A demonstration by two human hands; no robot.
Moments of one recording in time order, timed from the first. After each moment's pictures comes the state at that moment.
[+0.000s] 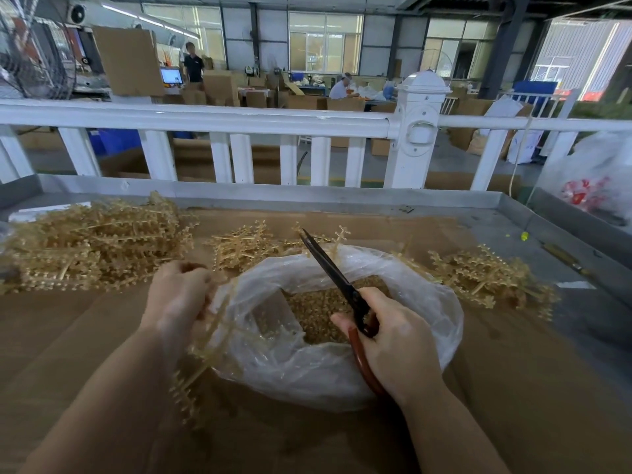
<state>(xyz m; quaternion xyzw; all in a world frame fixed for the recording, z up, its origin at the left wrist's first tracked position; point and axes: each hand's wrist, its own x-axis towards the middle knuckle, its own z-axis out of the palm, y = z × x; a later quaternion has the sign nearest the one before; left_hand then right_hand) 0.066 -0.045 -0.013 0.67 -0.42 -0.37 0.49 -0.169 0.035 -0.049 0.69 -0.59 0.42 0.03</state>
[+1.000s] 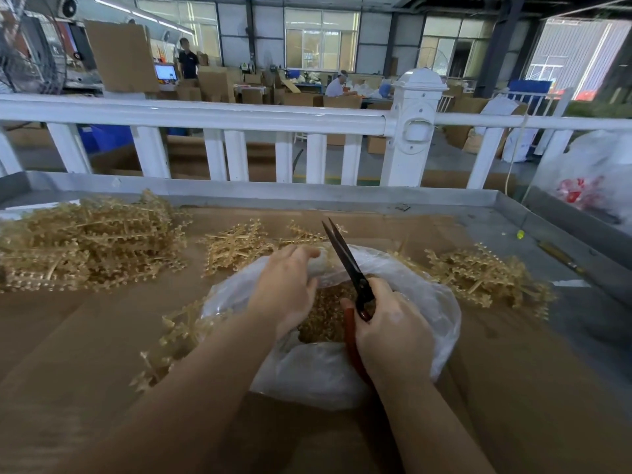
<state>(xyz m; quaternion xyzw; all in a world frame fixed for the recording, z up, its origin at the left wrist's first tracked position) -0.034 -0.050 -0.017 0.53 -0.79 -0.14 0.29 -0.162 0.019 -0.056 0.58 -0.71 0.39 0.09</state>
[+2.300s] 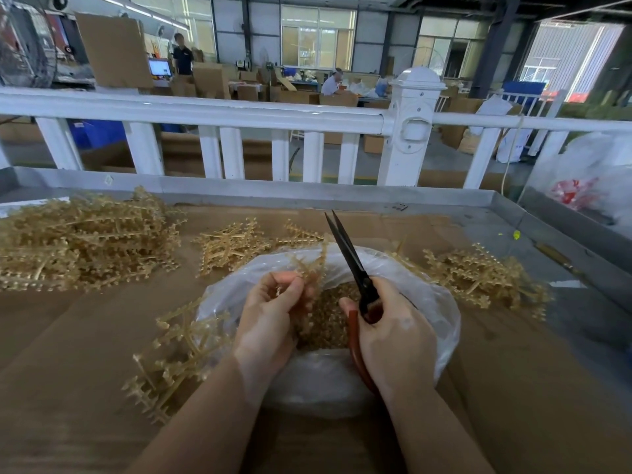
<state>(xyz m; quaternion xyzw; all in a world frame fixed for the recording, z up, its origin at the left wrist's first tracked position) -0.032 -0.021 -0.038 0.35 -0.32 -0.67 0.57 -0.164 0.023 -0.056 0.58 -0.67 0.47 0.08</state>
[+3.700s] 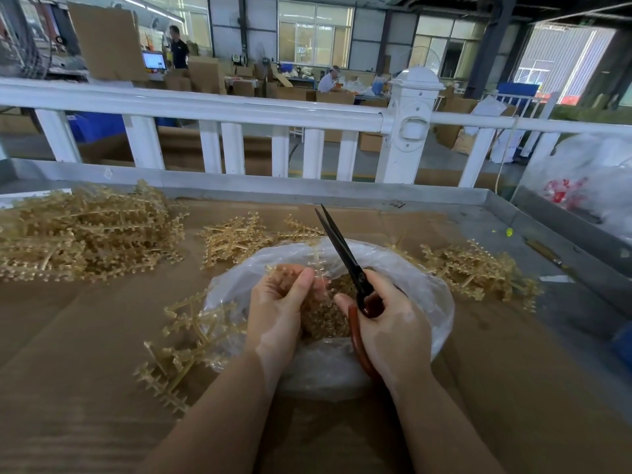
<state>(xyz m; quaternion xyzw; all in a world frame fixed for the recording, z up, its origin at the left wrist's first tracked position) -0.034 -0.018 -0.052 0.38 -0.44 -0.56 0.60 -0.164 0.027 -0.056 0.61 -0.61 0.50 0.05</state>
